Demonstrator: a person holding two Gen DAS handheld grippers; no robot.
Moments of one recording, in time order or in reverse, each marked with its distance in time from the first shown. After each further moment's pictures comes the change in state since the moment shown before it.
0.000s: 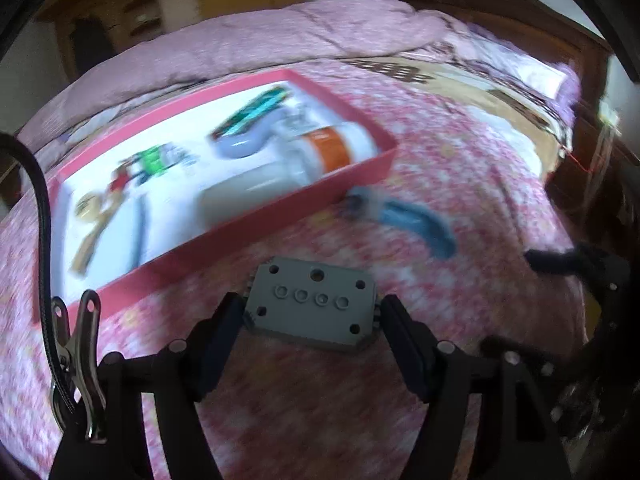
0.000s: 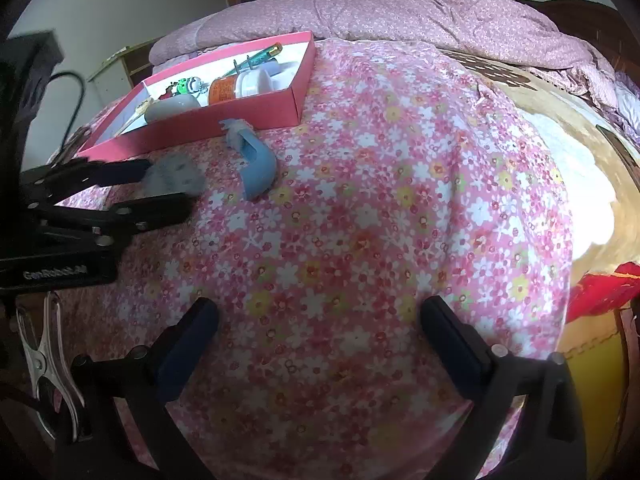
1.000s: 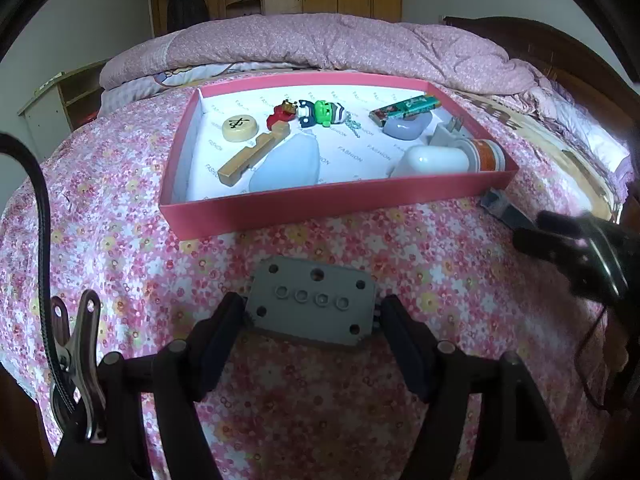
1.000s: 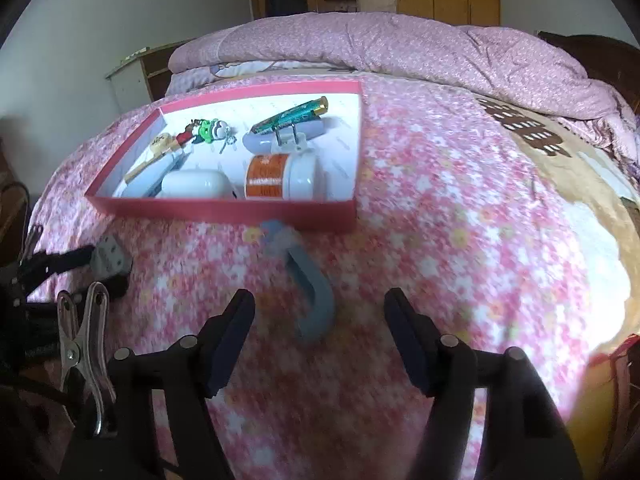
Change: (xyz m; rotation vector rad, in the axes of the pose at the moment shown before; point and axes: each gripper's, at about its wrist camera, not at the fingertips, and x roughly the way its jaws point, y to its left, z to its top) left arm -0.029 0.072 -0.048 -0.267 -0.029 0.146; right arm 0.020 0.040 0.079 -0.075 -0.054 0.032
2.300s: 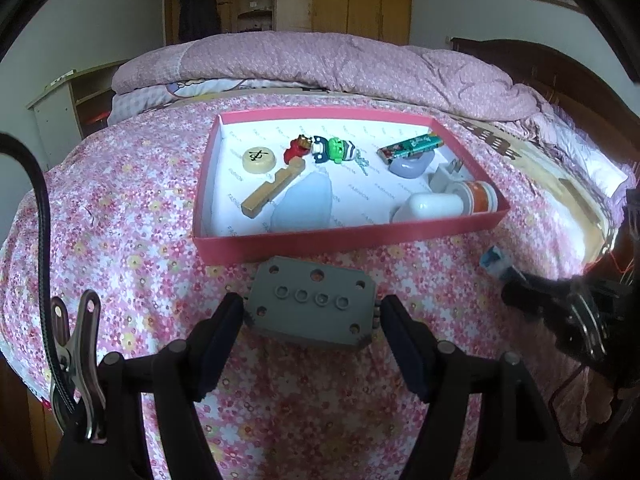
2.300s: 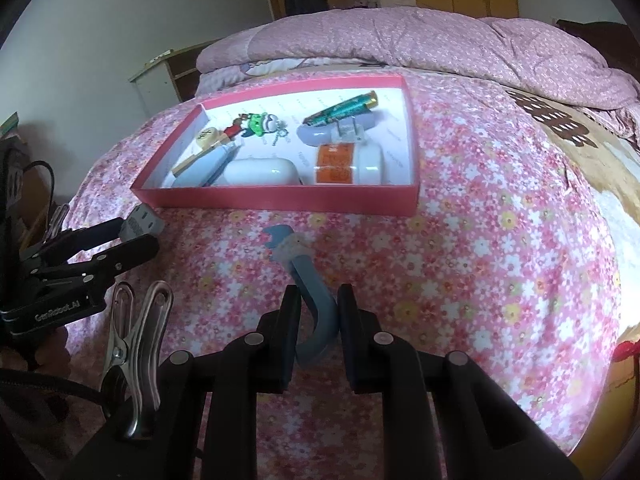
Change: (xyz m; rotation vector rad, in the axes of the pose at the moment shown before) left arm -0.024 0.011 0.014 -0.058 -0.058 -0.008; right arm -0.020 0.026 -0.015 0.000 0.010 0.116
